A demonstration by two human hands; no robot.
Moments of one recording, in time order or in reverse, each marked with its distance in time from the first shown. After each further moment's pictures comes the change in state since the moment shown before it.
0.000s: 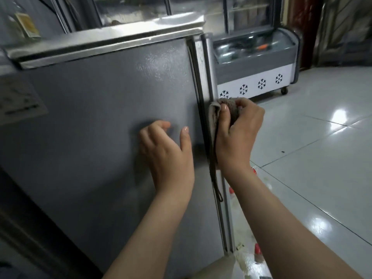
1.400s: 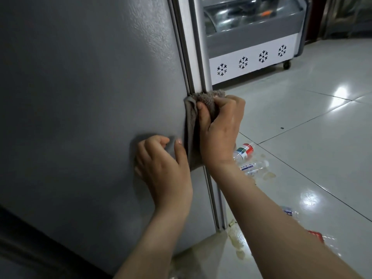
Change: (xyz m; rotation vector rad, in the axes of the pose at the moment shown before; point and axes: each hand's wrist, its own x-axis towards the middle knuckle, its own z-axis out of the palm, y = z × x) left_hand -0.079 -0.046 0.037 0.125 -0.024 -0.060; right_hand -0.043 0.075 0.023 0.055 0.015 -0.196
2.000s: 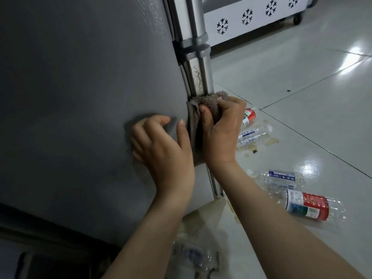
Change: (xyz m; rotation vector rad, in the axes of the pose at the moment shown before) left_hand -0.050 -0.026 0.027 0.031 -0.045 0.007; right_hand -0.082 0.053 -0.024 -0.026 -0.090 0.155
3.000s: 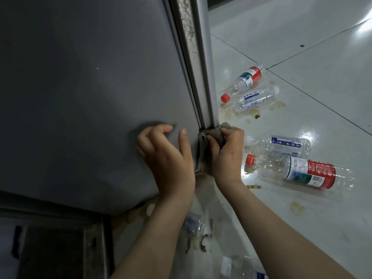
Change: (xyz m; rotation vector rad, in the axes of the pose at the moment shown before) left_hand -0.087 -0.055 0.025 -0.047 -0.184 -0.052; right_hand -0.127 0.099 -0.044 -0.146 -0.263 0.283
